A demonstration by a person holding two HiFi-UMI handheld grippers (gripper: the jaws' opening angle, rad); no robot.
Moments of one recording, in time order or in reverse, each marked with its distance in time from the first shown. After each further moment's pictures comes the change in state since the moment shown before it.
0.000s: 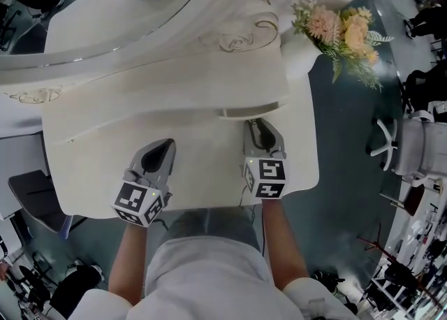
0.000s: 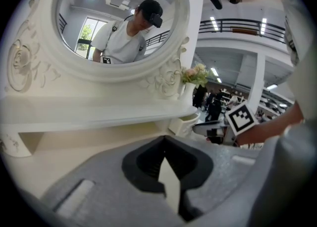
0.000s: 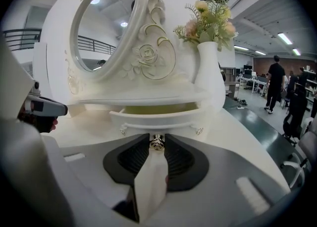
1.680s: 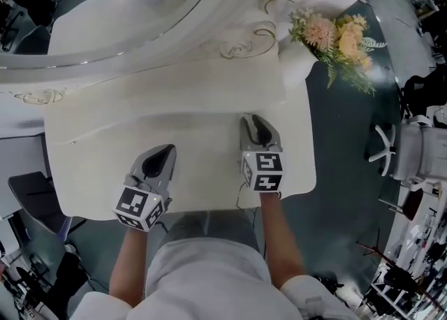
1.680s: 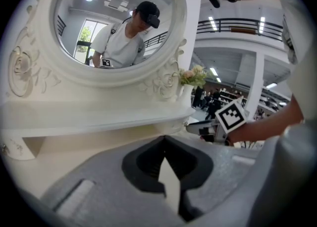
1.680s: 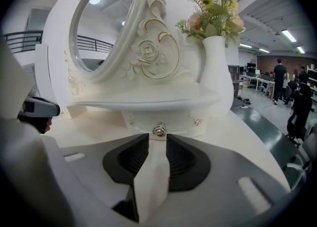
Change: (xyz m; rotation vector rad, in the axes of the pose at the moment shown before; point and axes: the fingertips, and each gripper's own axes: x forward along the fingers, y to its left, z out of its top) left arm -0.008 -0.006 0.007 0.015 -0.011 -0.001; right arm 0.017 0.002 0.011 -0.005 0.017 0.034
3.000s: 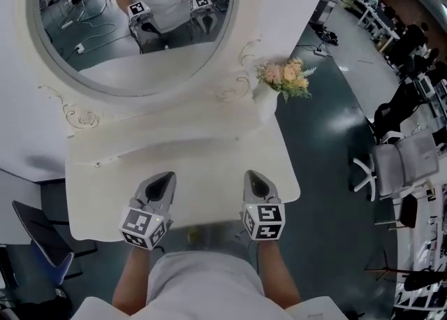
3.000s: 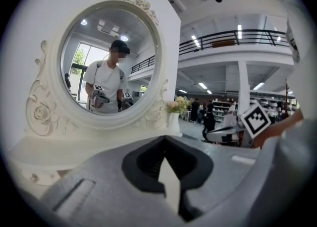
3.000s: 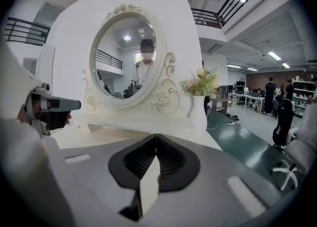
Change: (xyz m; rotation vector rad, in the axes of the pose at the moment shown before) left arm -0.132 -0.044 0.061 0.130 -0.233 -0.045; right arm -0.188 0.079 0.032 -0.030 -0.180 -0.119
